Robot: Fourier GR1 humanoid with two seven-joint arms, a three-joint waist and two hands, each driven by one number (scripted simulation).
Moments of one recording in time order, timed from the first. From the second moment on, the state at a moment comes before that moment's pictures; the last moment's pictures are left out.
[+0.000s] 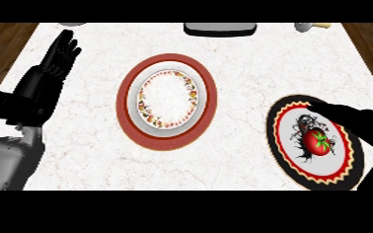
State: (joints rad) left arm -0.29 0.49 -0.12 -1.59 0.25 0.14 0.08; right arm -0.08 -0.86 0.17 -1.71 0.40 0.57 0.00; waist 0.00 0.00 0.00
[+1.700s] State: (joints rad) left arm -0.25 0.36 0.02 -1.59 0.14 0.01 0.08; right arm -0.19 -0.52 0.14 -1.20 0.90 0.23 -0.14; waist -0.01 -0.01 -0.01
